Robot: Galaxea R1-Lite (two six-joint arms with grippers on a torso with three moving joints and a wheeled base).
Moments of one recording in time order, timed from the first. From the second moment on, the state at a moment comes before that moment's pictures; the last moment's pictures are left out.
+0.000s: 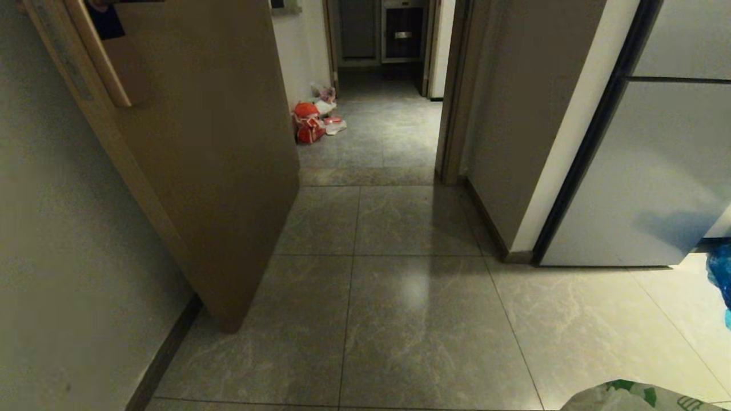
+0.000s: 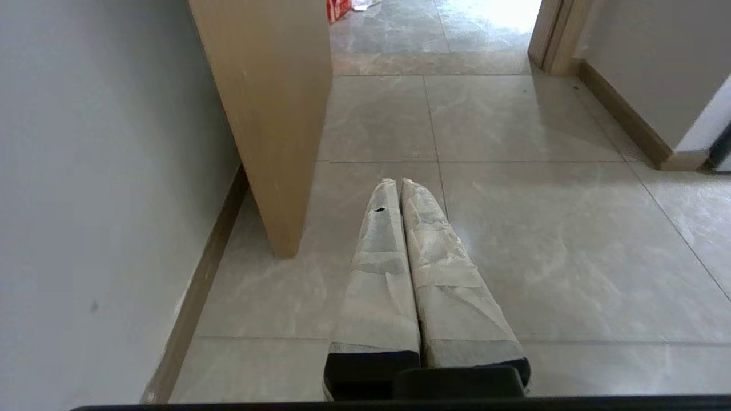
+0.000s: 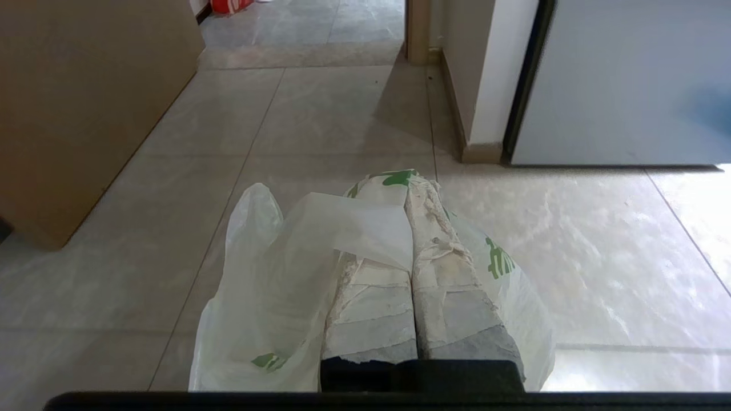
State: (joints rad) left arm 0.00 0.00 0.00 0.00 0.01 -0.01; right arm 0.00 0.00 0.00 -0.01 0.00 0.01
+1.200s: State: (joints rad) left arm 0.00 0.00 0.00 0.00 0.01 -0.01; right arm 0.00 0.00 0.00 -0.01 0.00 0.01
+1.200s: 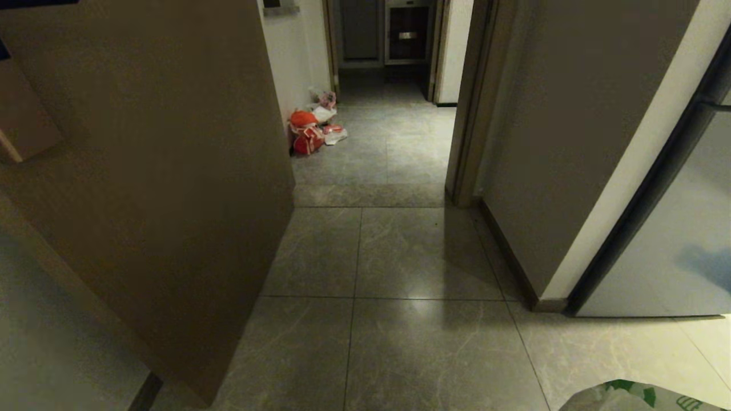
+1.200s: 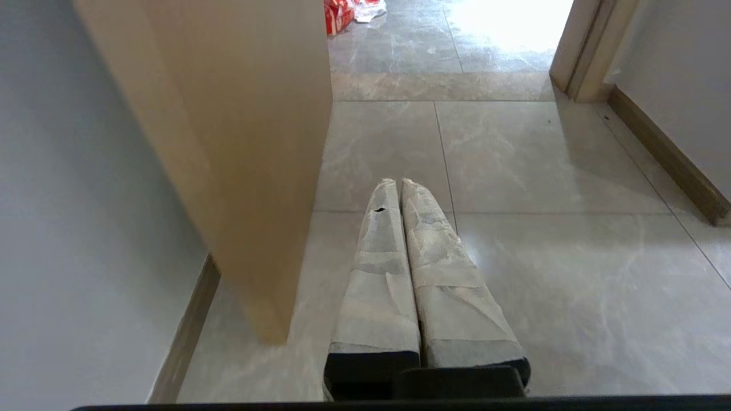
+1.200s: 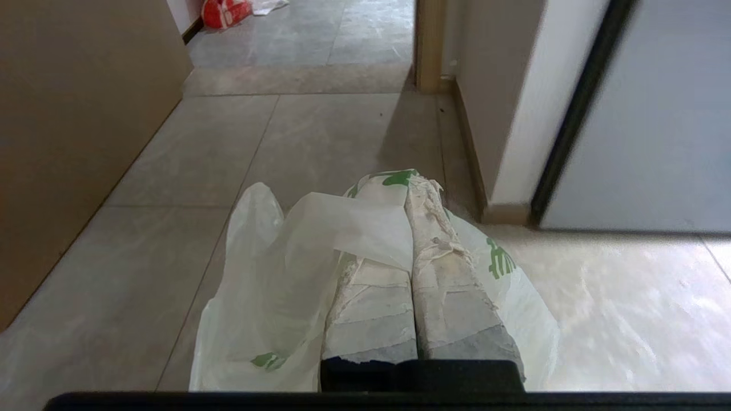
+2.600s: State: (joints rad) left arm 0.00 0.00 0.00 0.00 0.01 -0.01; right arm 0.00 0.00 0.00 -0.01 0.00 0.01
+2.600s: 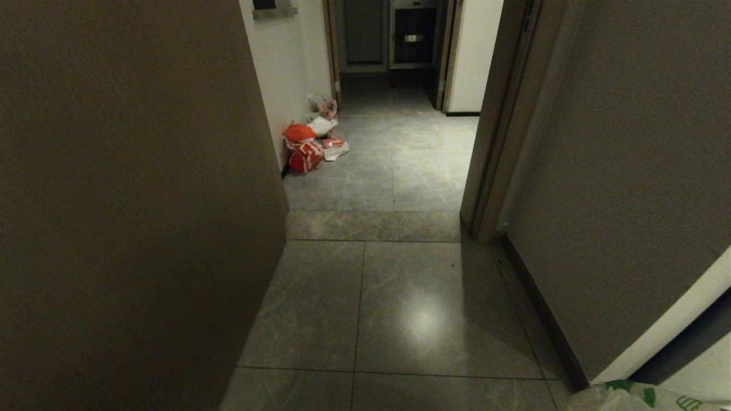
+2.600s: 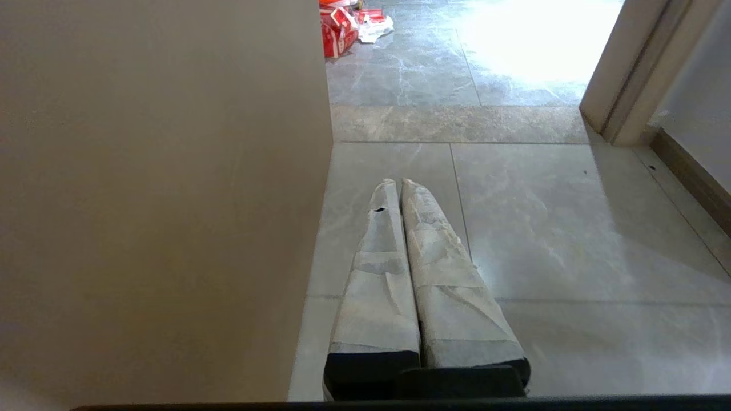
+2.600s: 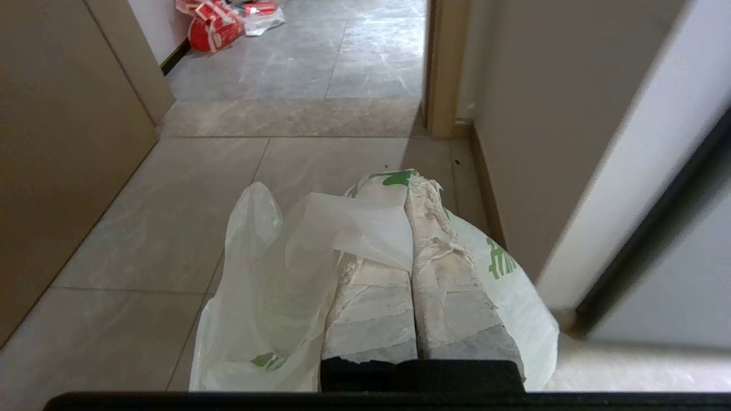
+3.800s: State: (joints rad) left arm 0.00 0.00 0.00 0.00 0.01 -0.01; right arm 0.00 0.00 0.00 -0.01 0.00 0.01
